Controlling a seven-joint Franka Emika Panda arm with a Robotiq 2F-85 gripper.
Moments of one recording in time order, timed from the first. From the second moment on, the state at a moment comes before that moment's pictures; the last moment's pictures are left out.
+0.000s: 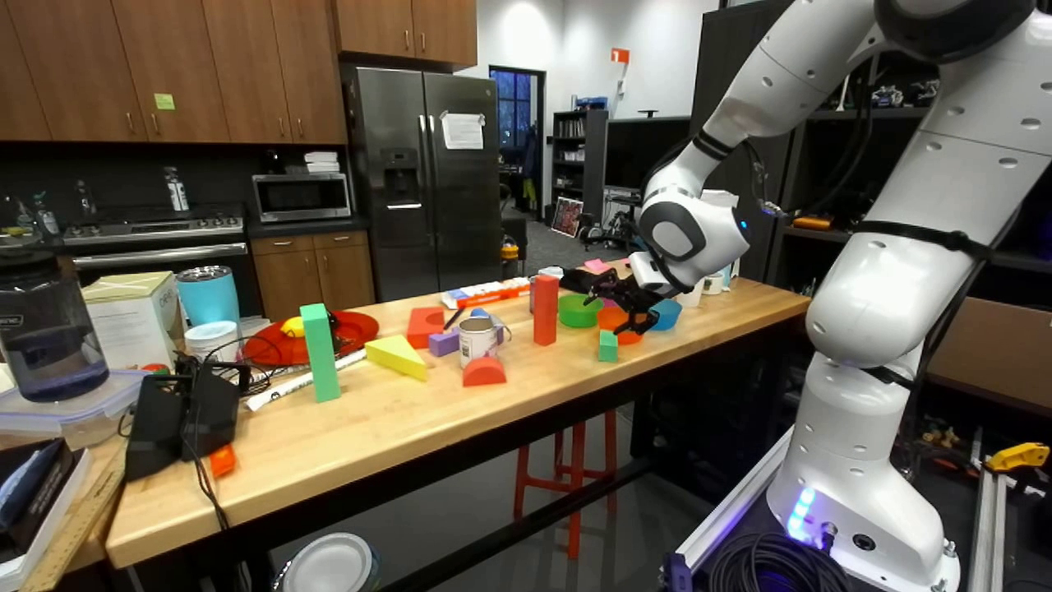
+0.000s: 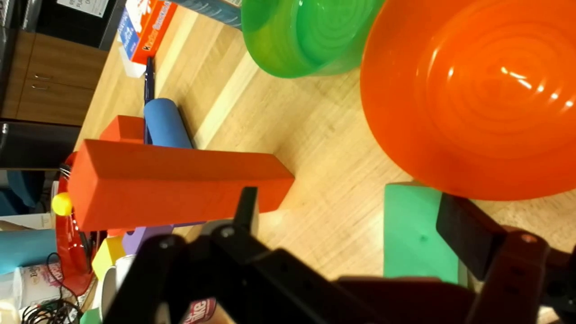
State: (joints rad) arm 0.00 -0.25 -0.02 -2.73 2.50 2.92 1.70
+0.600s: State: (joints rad) arm -0.06 -0.26 -0.05 -2.65 2.48 2.94 1.59
